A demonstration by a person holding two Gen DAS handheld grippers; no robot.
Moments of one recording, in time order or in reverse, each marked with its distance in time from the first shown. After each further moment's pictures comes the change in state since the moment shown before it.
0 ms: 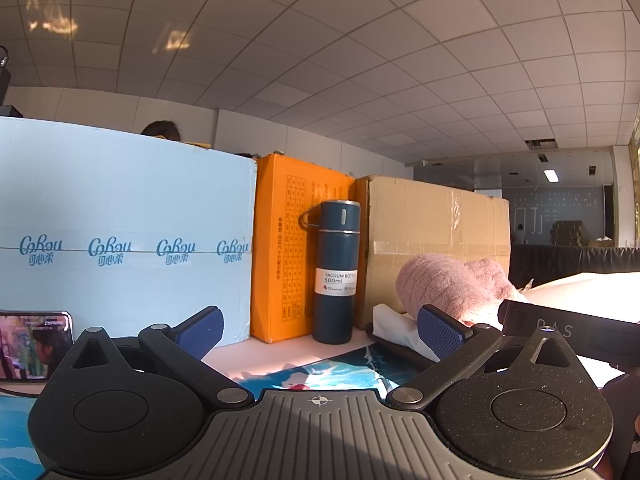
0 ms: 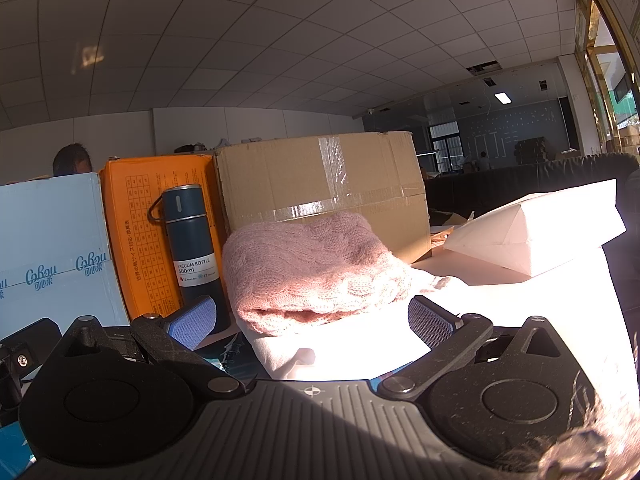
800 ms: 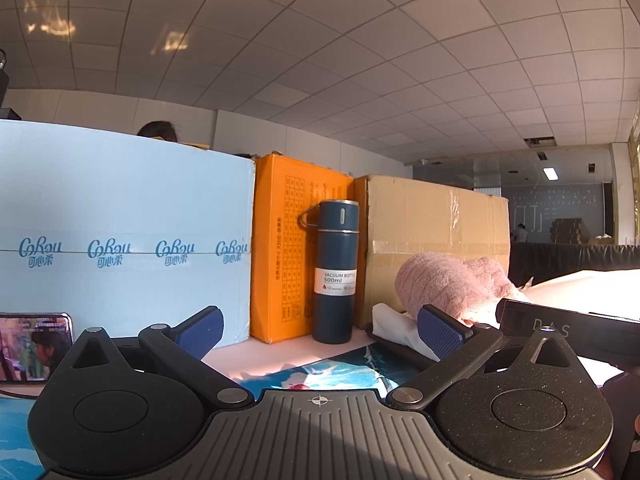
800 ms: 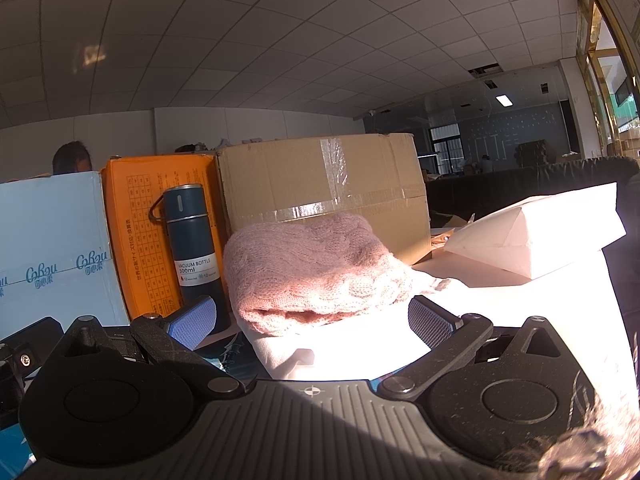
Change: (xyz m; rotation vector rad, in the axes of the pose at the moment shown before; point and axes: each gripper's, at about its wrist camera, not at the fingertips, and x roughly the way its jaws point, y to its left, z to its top) left arm 0.002 -0.001 0.000 0.008 0.001 0.001; right arm -0.001 0.001 0.000 -0.011 -0.004 0.001
